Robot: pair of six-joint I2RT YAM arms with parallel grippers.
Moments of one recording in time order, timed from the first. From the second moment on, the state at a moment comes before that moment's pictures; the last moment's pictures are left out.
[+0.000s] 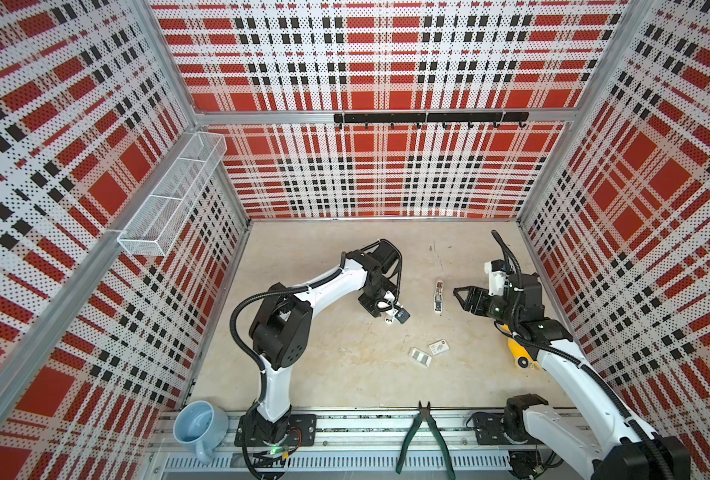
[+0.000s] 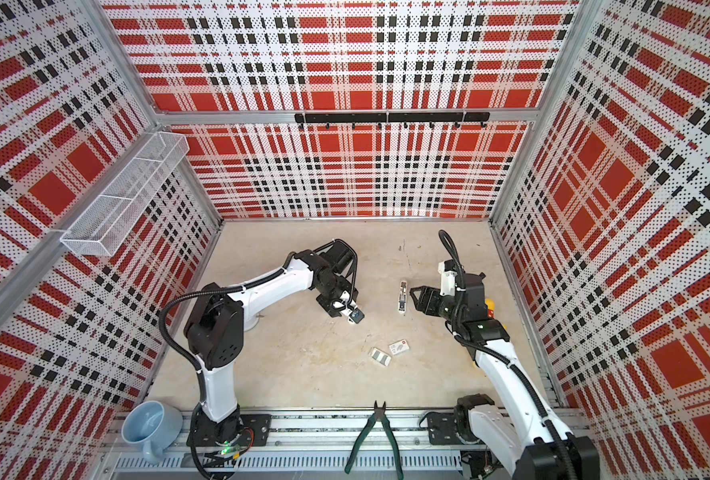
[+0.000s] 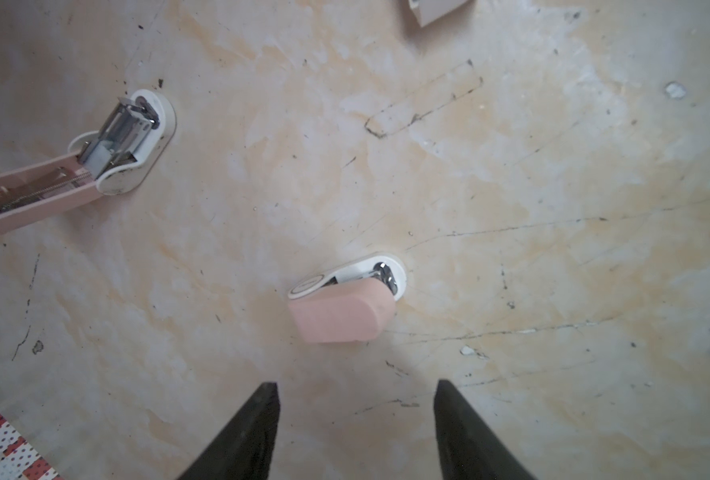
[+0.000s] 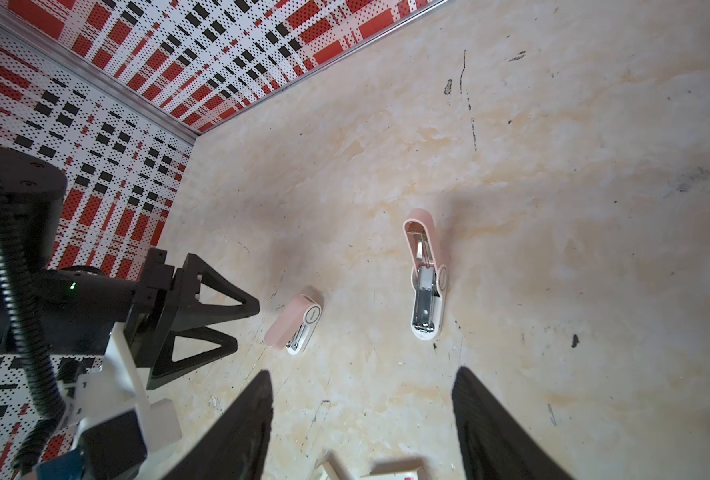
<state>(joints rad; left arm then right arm) -0.67 1.97 1.58 -0.93 0.20 1.78 0.14 0.95 0.64 -0.27 -0.37 0.43</state>
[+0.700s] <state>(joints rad) -0.65 2.00 1.68 -0.89 0.27 1.76 0.13 1.01 0.64 -0.26 -0.49 0.53</state>
